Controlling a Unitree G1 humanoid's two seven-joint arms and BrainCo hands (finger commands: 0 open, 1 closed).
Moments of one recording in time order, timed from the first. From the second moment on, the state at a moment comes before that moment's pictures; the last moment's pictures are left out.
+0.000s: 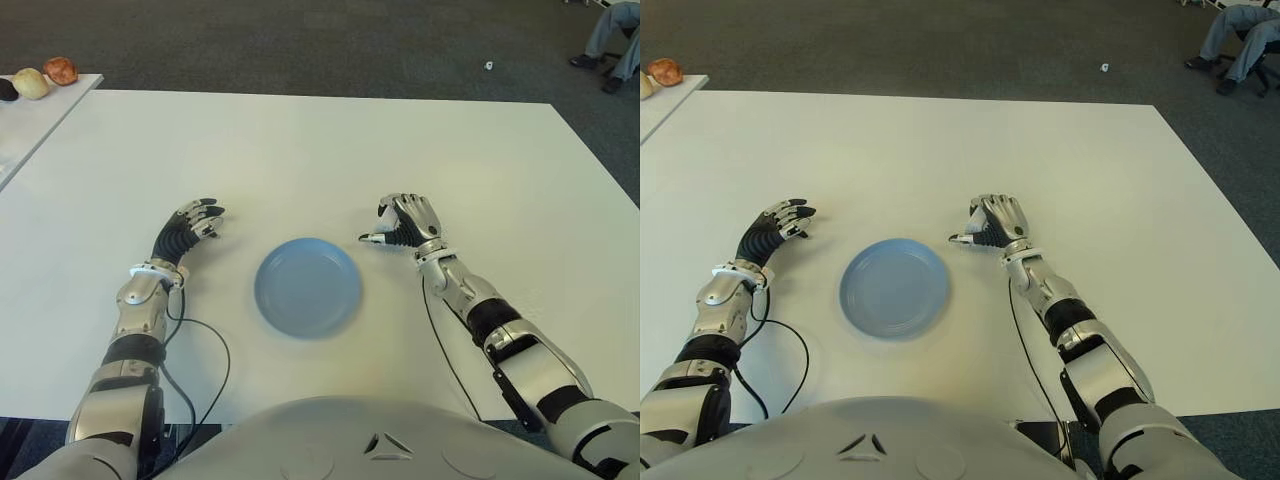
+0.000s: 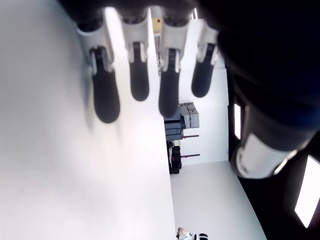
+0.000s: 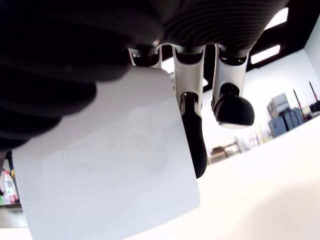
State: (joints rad) left arm -0.16 0.36 0.18 0.84 -0.18 -0.44 -0.41; right arm -0.38 -0.41 0.45 0.66 -0.78 -0.34 -0.60
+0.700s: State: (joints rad) left arm -0.18 0.35 0.18 0.87 -0.17 -0.44 -0.40; right arm -0.29 -0.30 0.38 -0.01 -0.87 0.04 -0.26
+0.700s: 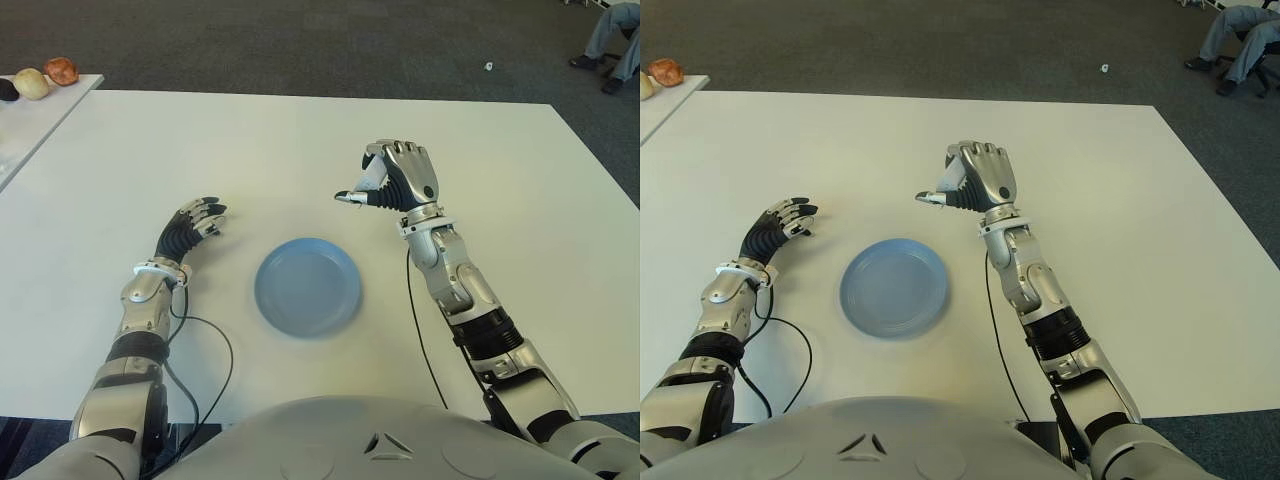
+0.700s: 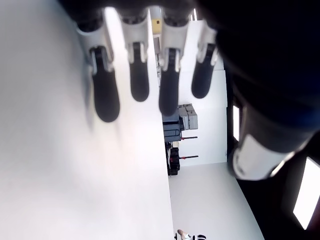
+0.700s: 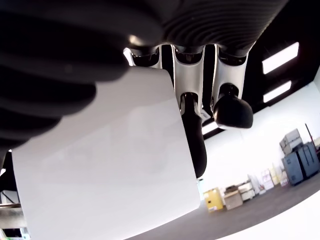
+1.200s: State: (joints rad) left arm -0.21 0.34 0.18 0.90 -0.16 -0.45 -0.38; right arm -0.30 -0.24 0.41 -0.06 -0.94 0.06 -0.19
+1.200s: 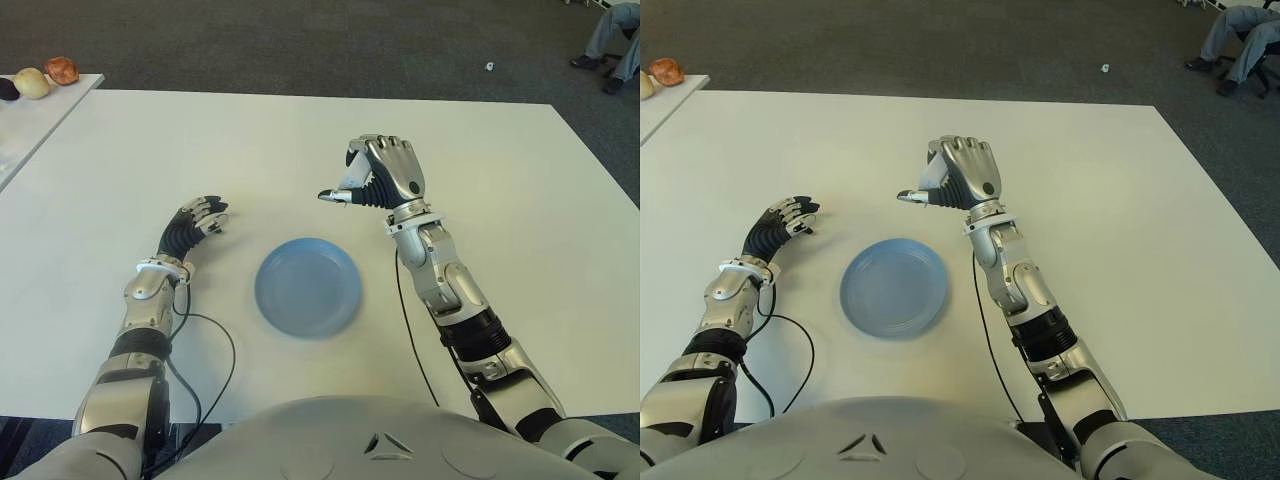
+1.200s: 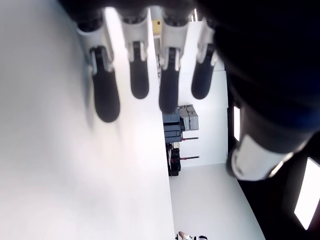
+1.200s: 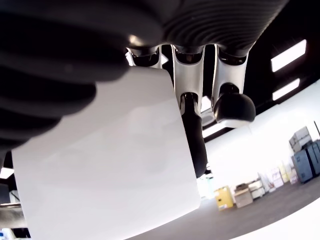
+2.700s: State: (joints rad) left arm -0.26 0.32 0.18 0.96 -0.14 -0.46 -0.37; right arm -0.24 -0.08 0.55 0.08 -0.91 0.04 -0.25
